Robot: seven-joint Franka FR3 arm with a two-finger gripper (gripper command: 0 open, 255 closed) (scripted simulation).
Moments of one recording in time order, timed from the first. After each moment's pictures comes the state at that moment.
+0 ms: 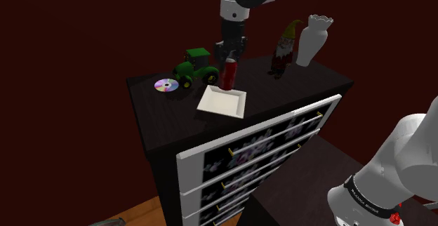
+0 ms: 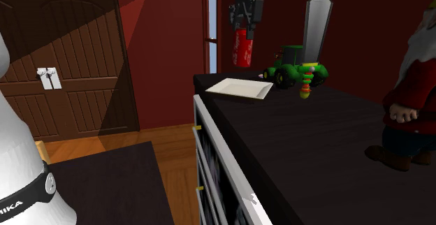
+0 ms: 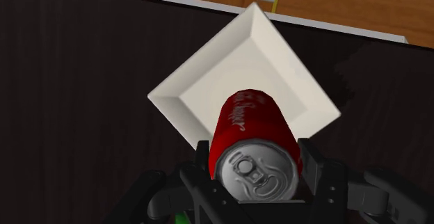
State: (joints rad) arm 0.19 0.05 0.08 -1.80 -0.03 1.82 0.26
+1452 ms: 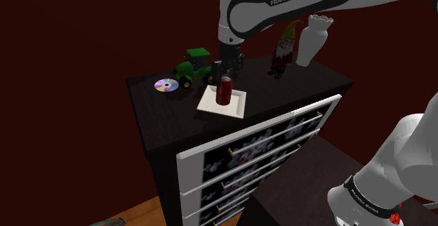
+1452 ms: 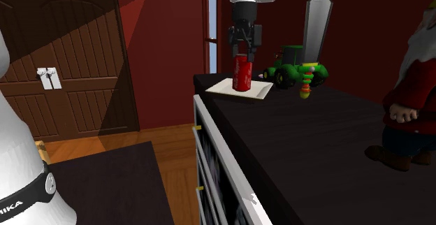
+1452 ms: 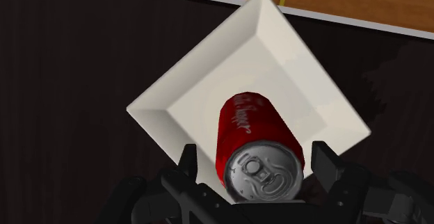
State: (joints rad) arm 0.19 0.09 0.08 -1.94 -0.04 1.99 0.27
